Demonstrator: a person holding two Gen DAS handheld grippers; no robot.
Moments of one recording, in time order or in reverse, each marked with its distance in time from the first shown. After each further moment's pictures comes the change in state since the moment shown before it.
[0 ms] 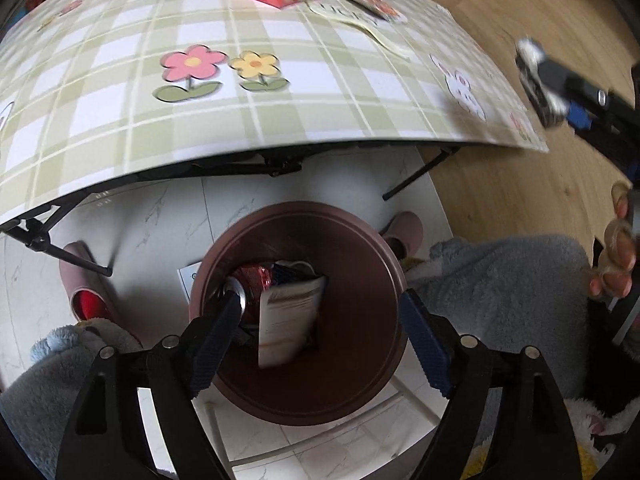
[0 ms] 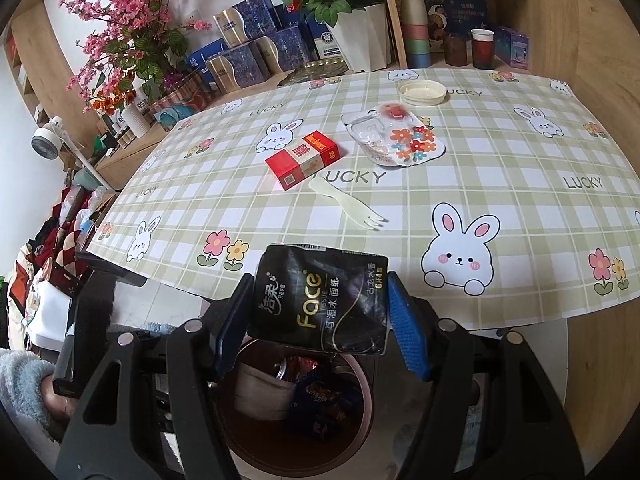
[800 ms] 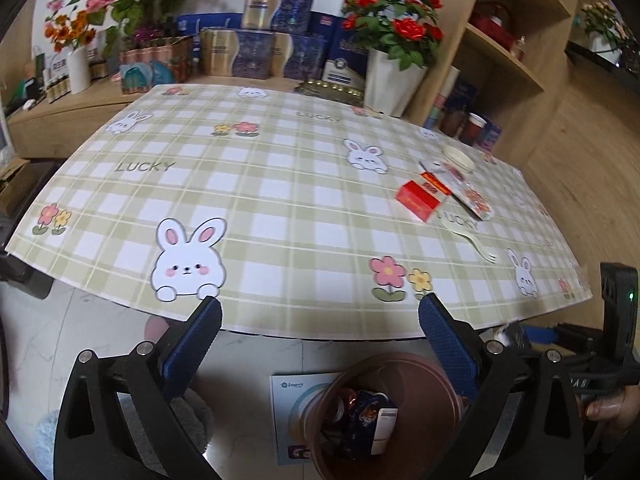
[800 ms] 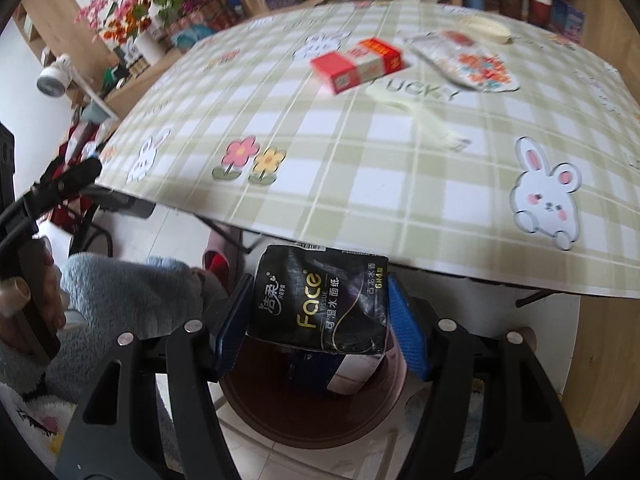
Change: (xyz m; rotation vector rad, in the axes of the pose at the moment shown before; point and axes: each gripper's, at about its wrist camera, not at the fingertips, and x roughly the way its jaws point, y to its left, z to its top) left arm -0.132 0.074 0.007 -0.197 -0.511 0.263; right arm 0.068 0.045 -0.035 -0.104 0.254 0.044
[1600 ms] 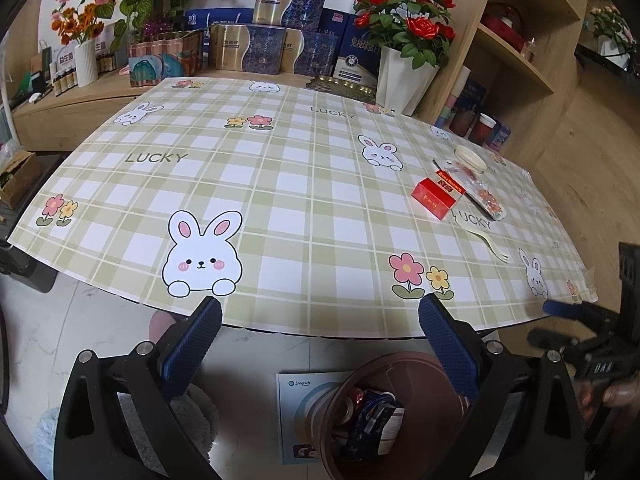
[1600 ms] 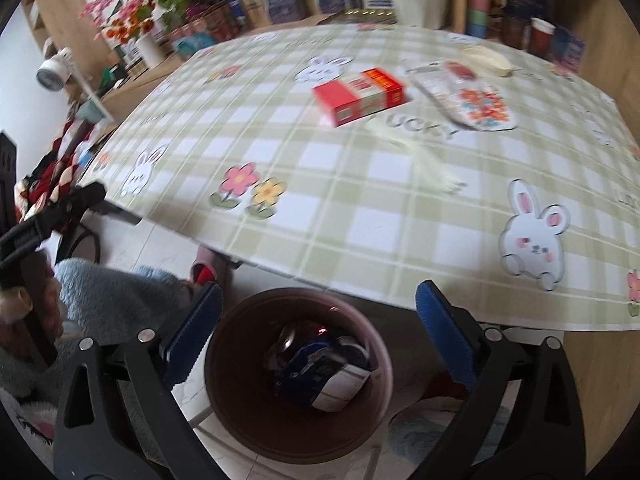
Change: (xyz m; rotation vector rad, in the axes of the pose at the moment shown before) left arm 0.005 0.012 -0.004 -0.007 0.005 0.015; right arm -0.014 0.000 0.021 -0.033 -0.082 -0.073
